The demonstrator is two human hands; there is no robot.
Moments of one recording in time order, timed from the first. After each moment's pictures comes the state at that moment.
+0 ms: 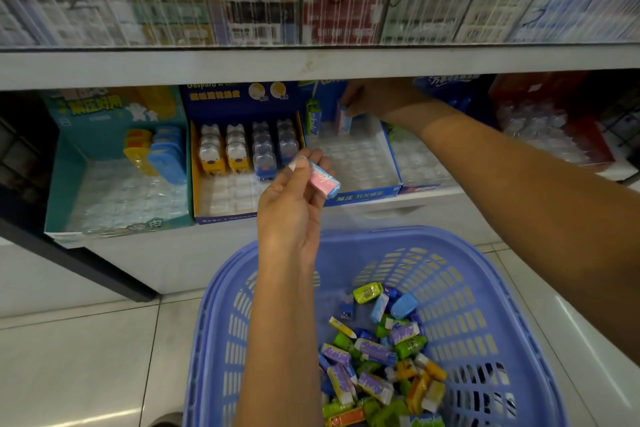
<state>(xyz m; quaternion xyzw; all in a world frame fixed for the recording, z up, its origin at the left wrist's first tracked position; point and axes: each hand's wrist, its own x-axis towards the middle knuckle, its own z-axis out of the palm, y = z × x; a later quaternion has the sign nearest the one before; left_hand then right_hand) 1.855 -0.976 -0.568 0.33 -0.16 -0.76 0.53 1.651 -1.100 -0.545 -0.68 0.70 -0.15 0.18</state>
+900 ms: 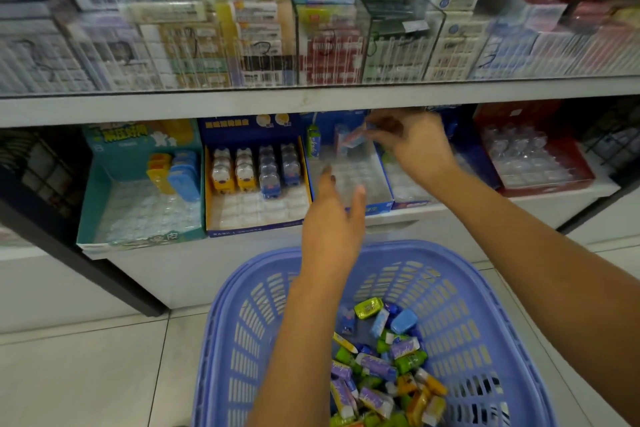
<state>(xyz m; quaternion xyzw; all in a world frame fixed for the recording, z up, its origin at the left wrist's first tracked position) 1.830 -0.955 -0.572 0.51 -0.67 -0.42 0.33 1.676 -0.995 -0.518 -0.64 0.66 -0.40 0.06</state>
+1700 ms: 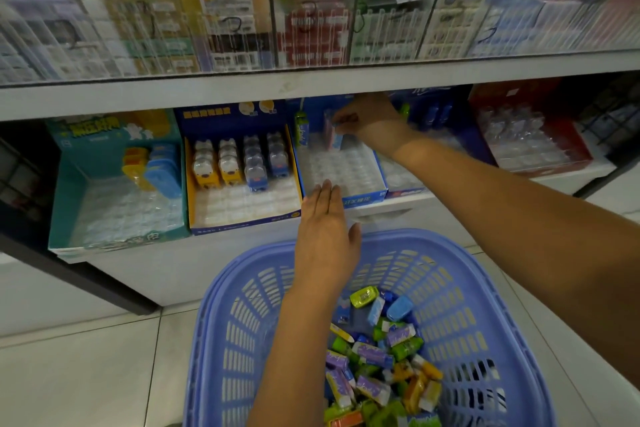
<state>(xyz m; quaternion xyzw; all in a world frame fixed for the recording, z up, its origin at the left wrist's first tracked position) 1.830 -0.953 -0.612 0.48 -0.83 -0.23 0.18 1.664 -1.062 -0.541 -0.68 0.71 -0.14 0.12</state>
